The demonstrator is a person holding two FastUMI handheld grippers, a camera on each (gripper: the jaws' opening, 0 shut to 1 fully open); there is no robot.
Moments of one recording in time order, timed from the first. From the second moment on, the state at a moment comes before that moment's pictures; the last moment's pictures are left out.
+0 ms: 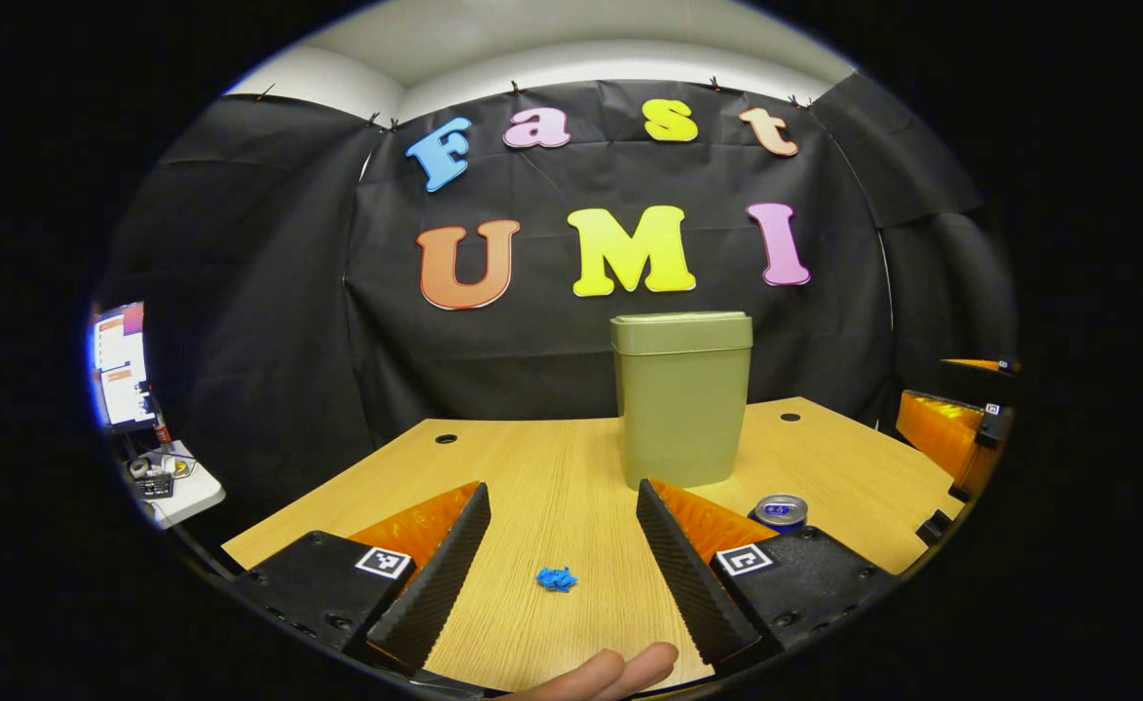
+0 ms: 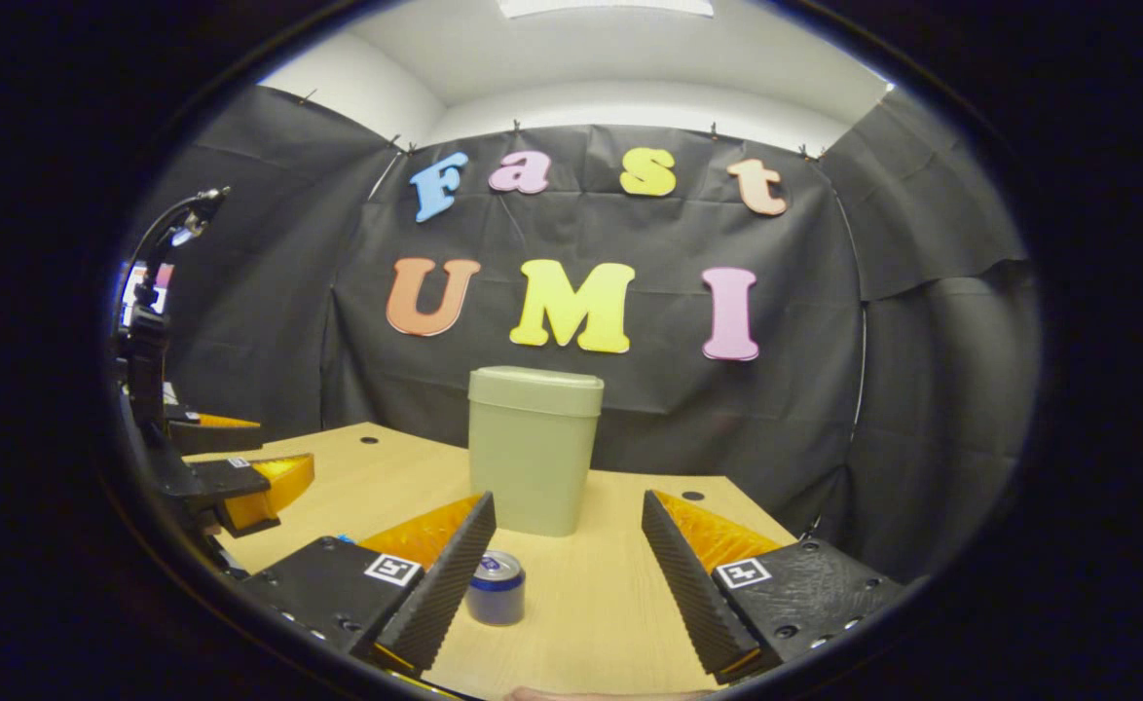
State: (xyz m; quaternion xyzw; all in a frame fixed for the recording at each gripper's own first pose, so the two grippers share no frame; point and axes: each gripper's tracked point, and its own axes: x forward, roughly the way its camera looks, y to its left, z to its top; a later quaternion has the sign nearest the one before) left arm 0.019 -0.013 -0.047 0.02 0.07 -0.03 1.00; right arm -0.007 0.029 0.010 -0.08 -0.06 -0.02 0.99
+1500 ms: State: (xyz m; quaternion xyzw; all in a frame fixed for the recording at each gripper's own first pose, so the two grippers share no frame) left arm 0.037 0.027 -0.048 -0.01 0.07 0.00 1.00; right arm 0.194 0.100 0.152 -0.09 -0.03 -0.02 0.99
